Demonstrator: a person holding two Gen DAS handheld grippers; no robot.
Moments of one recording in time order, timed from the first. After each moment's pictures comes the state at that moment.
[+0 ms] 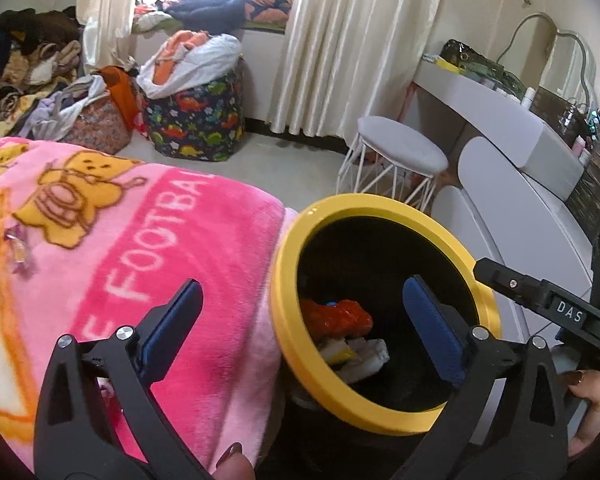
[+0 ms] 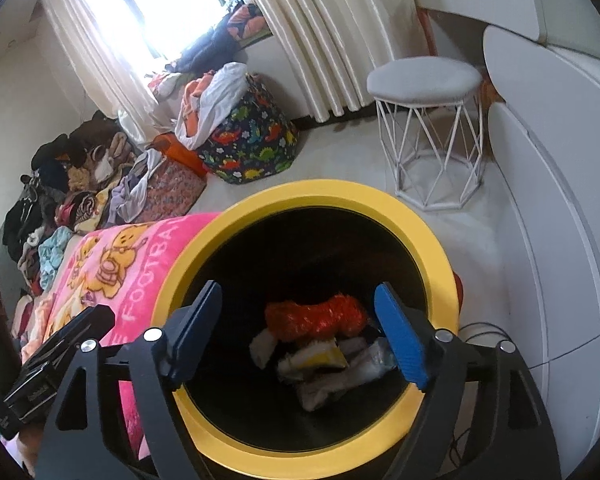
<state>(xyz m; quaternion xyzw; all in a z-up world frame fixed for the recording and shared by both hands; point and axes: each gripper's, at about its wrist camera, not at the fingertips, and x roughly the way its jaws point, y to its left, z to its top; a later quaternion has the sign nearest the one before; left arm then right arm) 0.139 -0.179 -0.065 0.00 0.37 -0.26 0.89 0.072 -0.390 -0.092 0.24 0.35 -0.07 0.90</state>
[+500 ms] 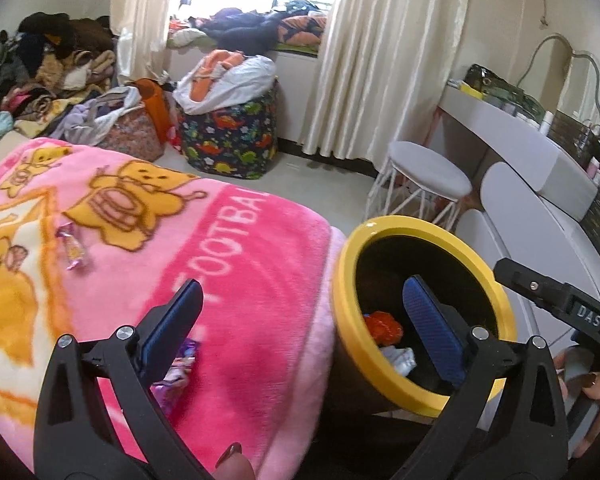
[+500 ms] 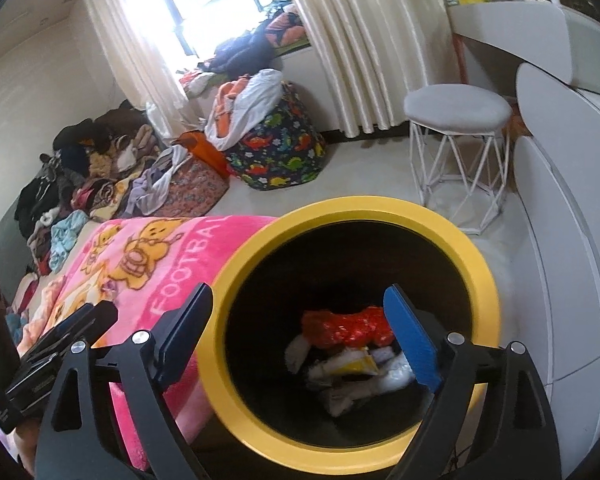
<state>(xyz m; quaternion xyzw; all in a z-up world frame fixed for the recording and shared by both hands) 0.129 -0.125 -0.048 -0.01 0.34 -0.21 0.92 0.078 -0.342 -0.065 0.20 0.33 -0.03 0.92</state>
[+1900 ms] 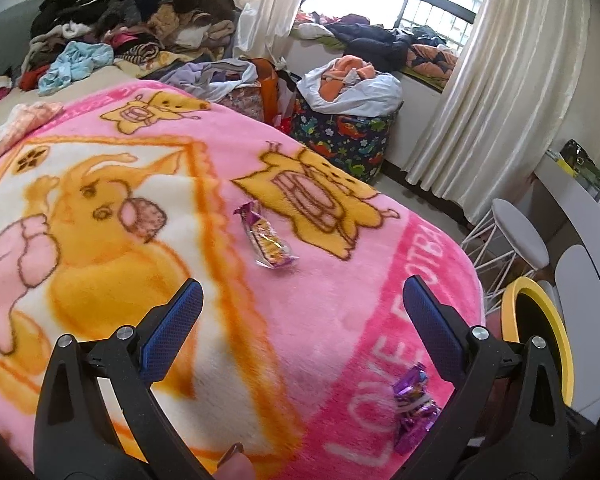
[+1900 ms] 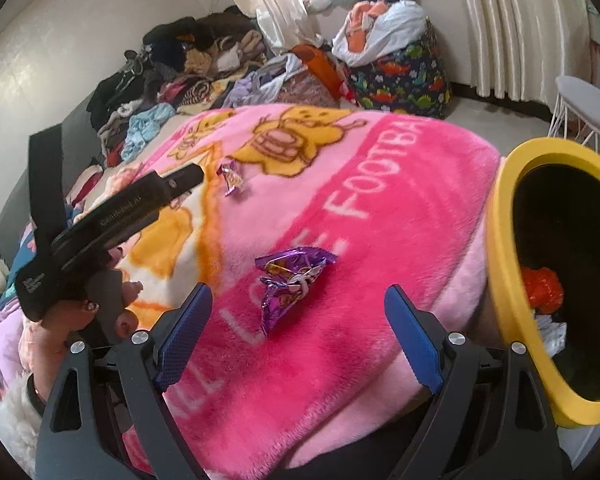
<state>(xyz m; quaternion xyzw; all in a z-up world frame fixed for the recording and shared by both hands) 0.178 0.054 -0.073 -0.11 0.36 -0.06 0.93 0.122 -0.134 -0.096 0.13 0.43 0.16 0.88</state>
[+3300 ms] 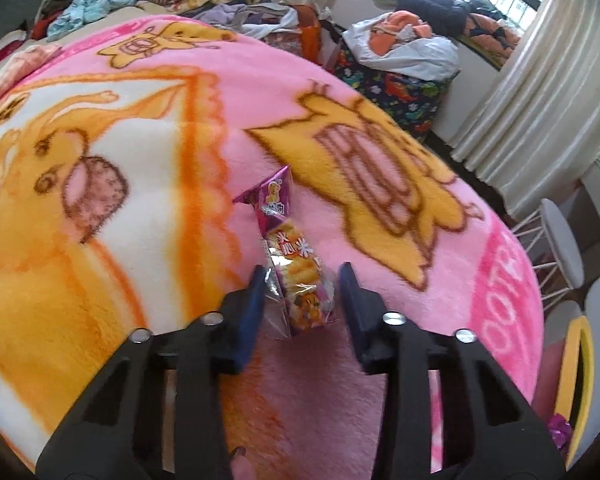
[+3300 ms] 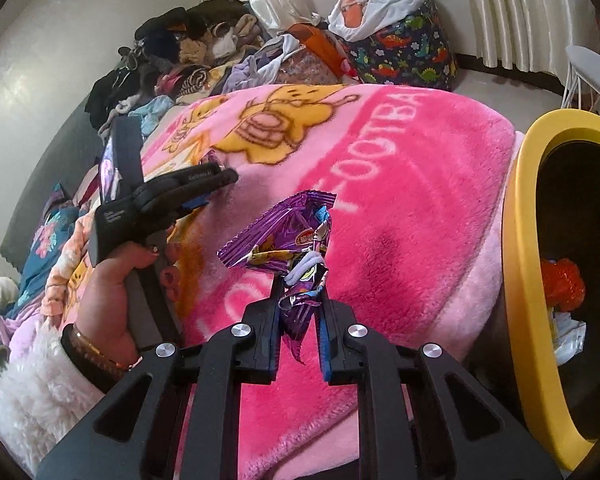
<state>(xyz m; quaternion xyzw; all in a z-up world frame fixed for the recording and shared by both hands) 0.269 0.053 -0.138 -0.14 0.45 0.00 0.88 0.147 -0.160 -0.116 0.15 0.46 0.18 0.86</state>
